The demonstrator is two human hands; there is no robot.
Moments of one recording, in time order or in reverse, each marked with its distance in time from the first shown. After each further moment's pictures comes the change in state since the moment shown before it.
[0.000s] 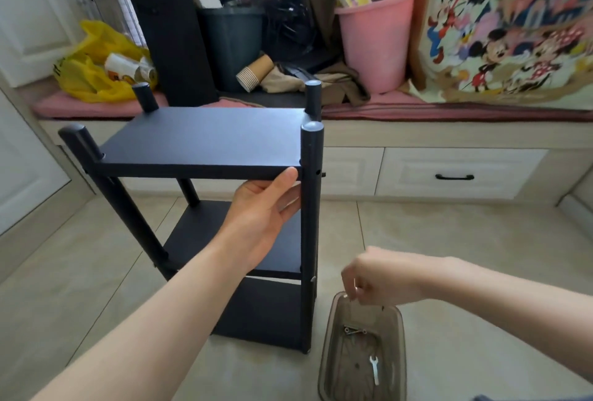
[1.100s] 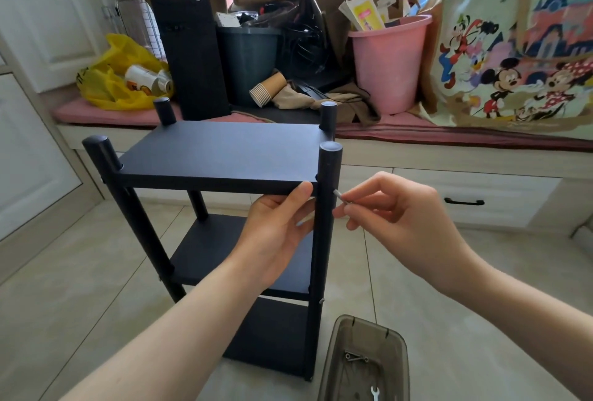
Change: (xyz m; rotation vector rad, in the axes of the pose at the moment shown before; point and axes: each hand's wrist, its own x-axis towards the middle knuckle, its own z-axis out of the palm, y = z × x) left_hand 0.004 -0.002 0.010 -0.055 -0.003 0.037; right_hand -0.035 -0.045 -0.067 0.804 1.010 -0.269
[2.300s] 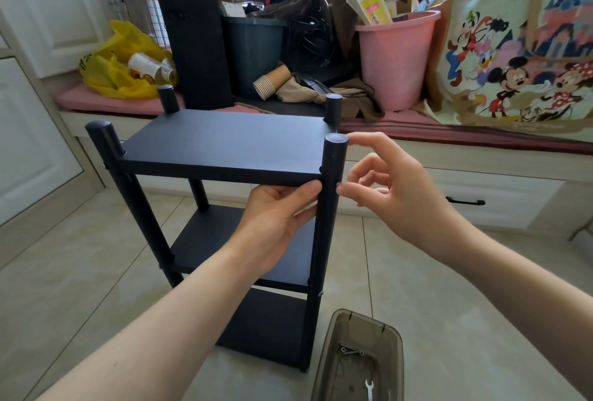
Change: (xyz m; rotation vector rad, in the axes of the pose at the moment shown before) left_hand 0.001 0.003 -0.004 0.057 -0.045 0.034; right_hand 0.028 -0.001 -0.004 -0.183 -0.077 0.031
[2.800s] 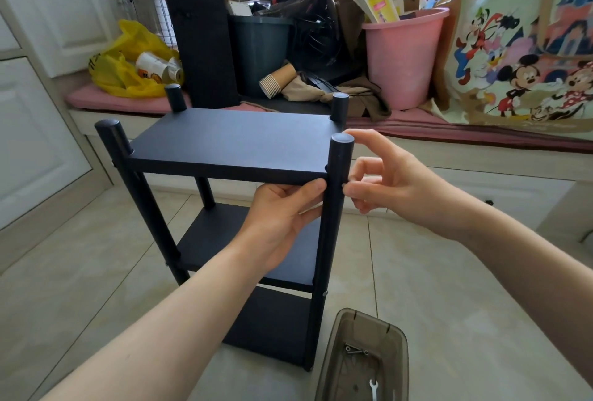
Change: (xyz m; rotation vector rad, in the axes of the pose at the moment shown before) left_hand 0.003 -0.002 -0.002 0.007 0.031 -0.009; right_hand 0.016 0.001 -0.013 0.224 -0.320 0.091
